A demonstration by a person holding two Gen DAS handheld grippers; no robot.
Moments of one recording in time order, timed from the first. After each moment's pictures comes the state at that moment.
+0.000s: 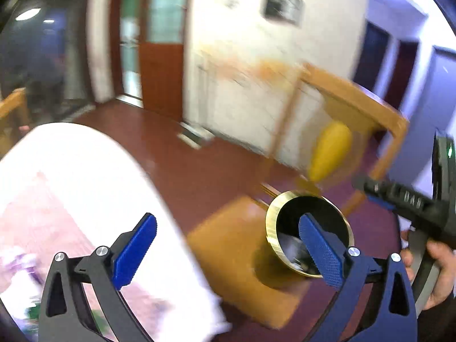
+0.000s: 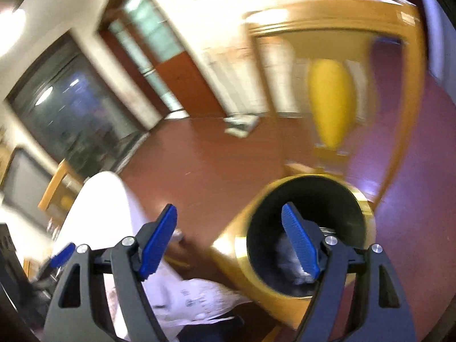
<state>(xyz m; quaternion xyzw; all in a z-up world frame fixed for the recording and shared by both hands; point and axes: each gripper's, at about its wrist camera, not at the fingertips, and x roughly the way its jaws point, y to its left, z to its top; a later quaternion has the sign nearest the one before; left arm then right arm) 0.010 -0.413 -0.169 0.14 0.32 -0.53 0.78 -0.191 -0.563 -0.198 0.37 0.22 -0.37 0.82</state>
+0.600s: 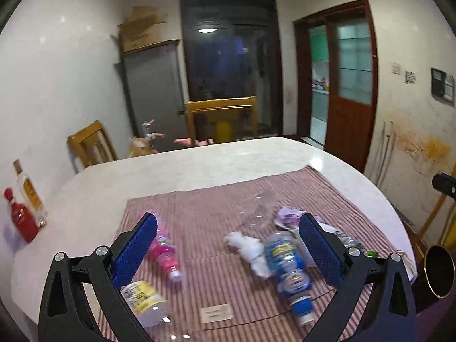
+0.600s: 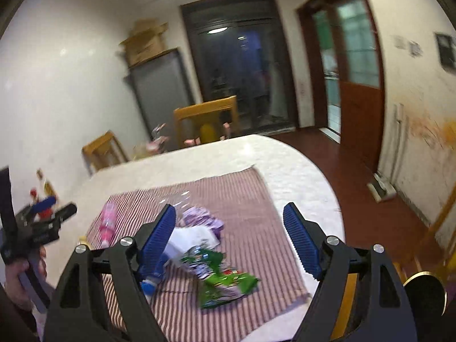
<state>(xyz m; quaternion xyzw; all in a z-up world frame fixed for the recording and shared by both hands) 0.073 -0.061 -0.110 0.07 0.23 -0.13 0.96 -0.009 -0.335 -0.102 0.10 0.23 -0.04 0.97</state>
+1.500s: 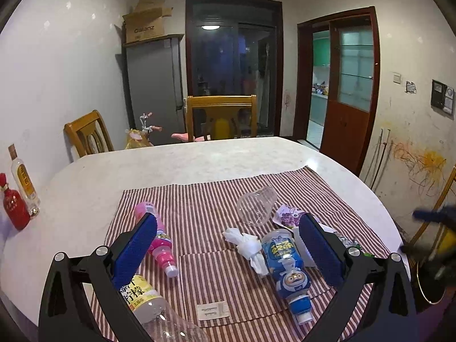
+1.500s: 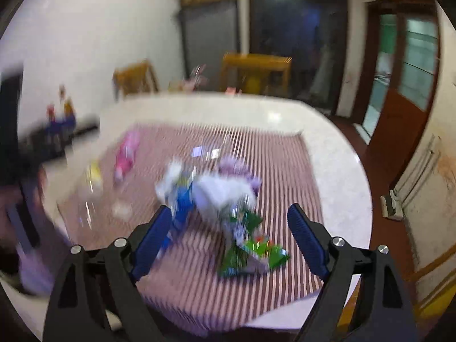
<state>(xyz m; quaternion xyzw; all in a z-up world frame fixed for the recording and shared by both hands) 0.081 -0.047 -0.125 0.04 0.24 -0.15 0.96 0.025 -0.267 -0.137 -0.03 0.35 0.05 0.93</state>
